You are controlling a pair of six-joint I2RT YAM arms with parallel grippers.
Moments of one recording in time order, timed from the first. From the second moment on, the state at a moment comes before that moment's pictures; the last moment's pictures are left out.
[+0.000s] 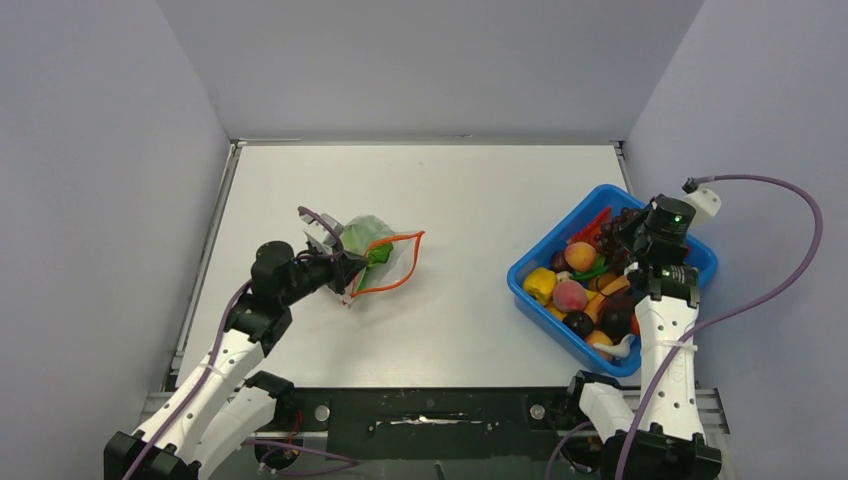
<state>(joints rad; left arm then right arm) -0.37 0.80 0.53 0.01 0.43 -0.13 -0.25 0.93 0.95 -0.49 0.23 0.46</state>
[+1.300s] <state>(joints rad) -0.37 0.85 0.67 0.03 0.51 -0.33 0.23 0.91 1.21 -0.58 -0.15 0.42</state>
